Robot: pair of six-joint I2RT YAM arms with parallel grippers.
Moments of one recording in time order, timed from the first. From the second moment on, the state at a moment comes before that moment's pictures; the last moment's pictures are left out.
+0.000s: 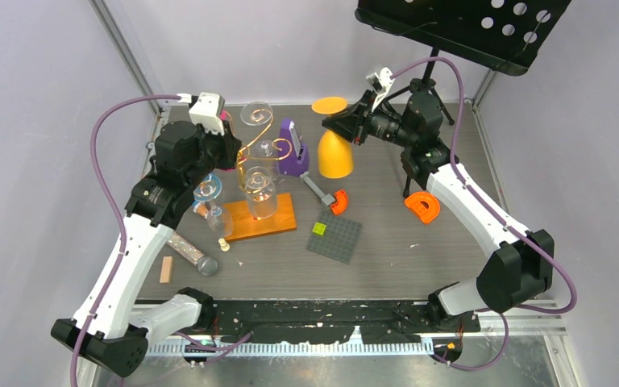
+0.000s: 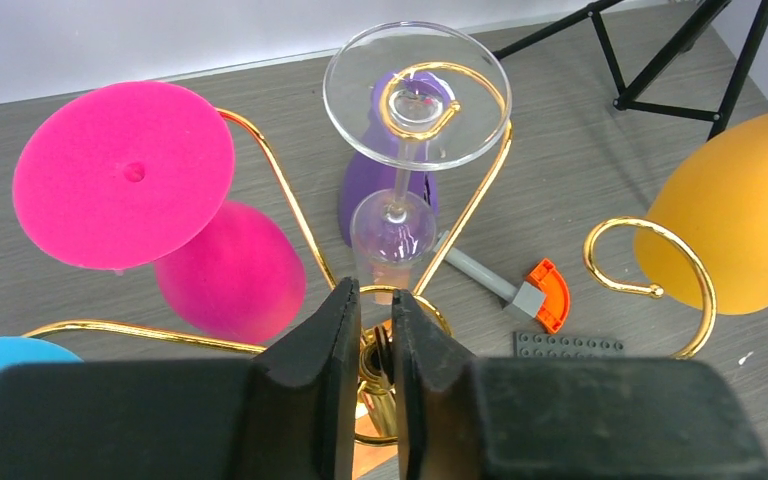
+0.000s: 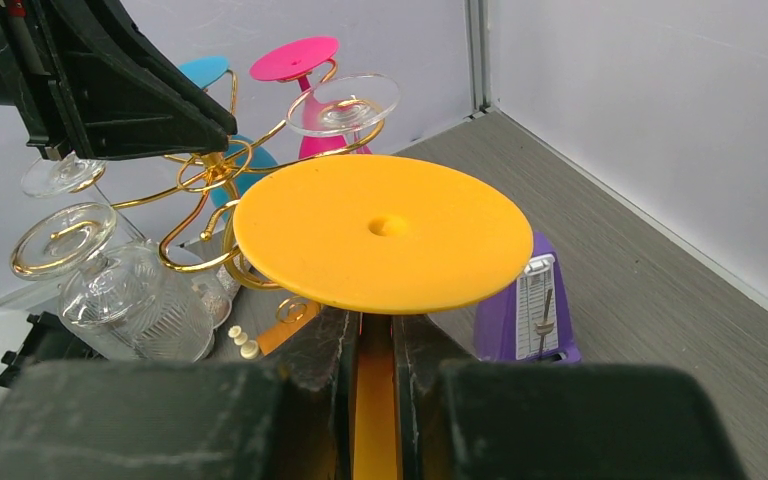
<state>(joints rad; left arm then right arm) -0.37 1.05 1.30 -0.53 -0.04 -0.12 0.40 1.42 1.26 0.27 -0.72 0.24</state>
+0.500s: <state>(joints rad) -0.37 1.05 1.29 -0.51 -0.01 -0.14 0.43 1.50 1.26 0.37 -0.76 0.19</state>
